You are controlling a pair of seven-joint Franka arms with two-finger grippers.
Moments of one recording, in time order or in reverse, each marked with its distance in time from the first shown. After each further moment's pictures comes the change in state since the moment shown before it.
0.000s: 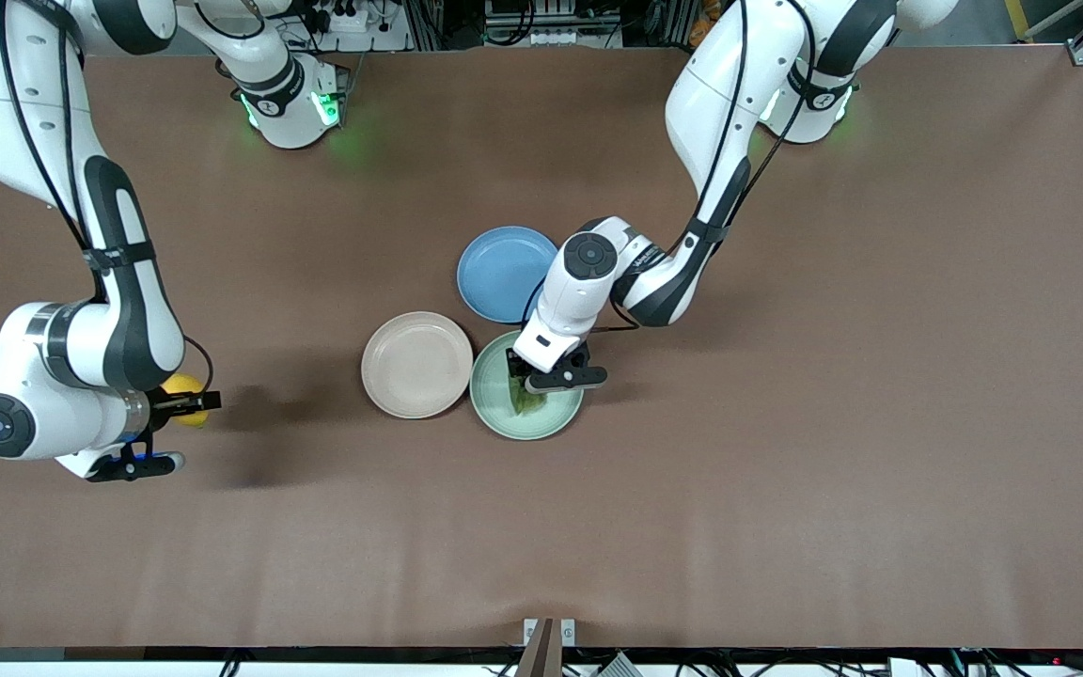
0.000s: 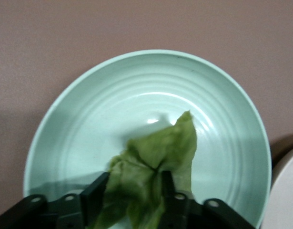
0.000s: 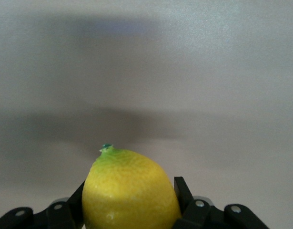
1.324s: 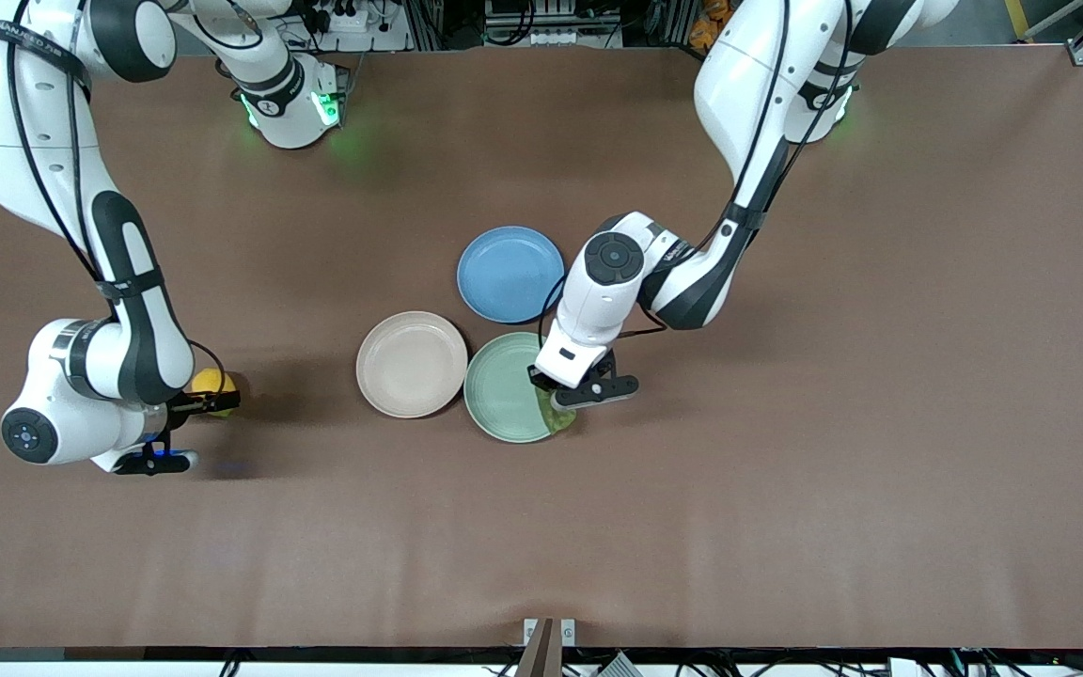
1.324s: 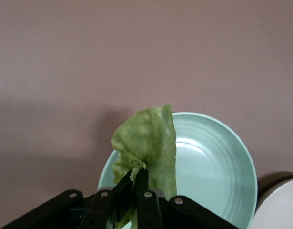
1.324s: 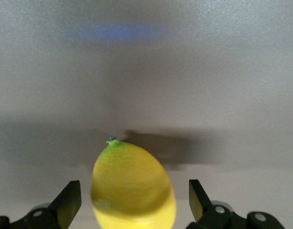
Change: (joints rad) left arm 0.045 -0.105 0.032 0.026 0.000 -0.176 -0.014; right arm -0.042 0.082 0.009 -0.029 0.071 0.036 0.002
